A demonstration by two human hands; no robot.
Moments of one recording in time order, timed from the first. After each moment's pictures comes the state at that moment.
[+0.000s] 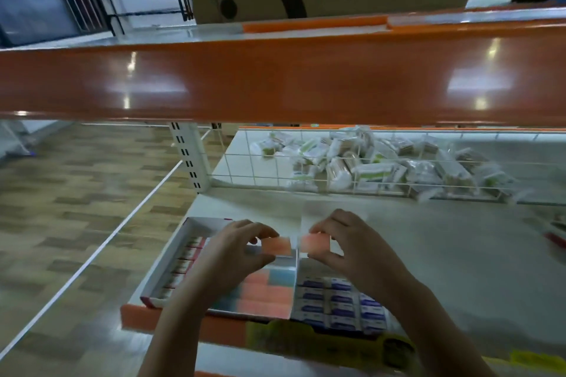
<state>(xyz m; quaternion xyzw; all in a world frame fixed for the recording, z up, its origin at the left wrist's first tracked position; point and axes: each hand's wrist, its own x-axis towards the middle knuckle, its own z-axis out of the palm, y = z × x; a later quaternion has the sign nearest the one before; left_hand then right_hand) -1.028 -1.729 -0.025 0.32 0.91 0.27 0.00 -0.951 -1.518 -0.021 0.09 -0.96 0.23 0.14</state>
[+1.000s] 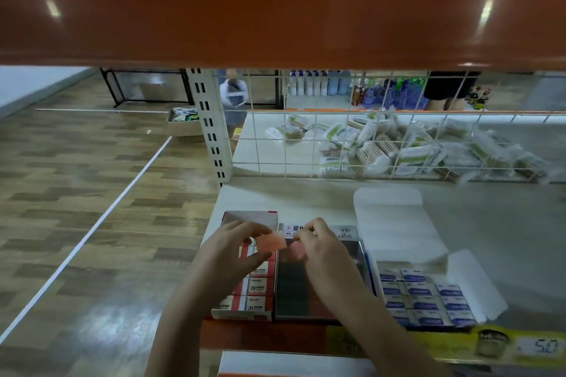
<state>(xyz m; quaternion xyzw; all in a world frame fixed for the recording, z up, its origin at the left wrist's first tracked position) -1.093 -1.831 -0.065 0.33 0.89 0.31 0.01 -1.020 -1.668 -0.081 -0.07 -0.97 0.21 0.10</state>
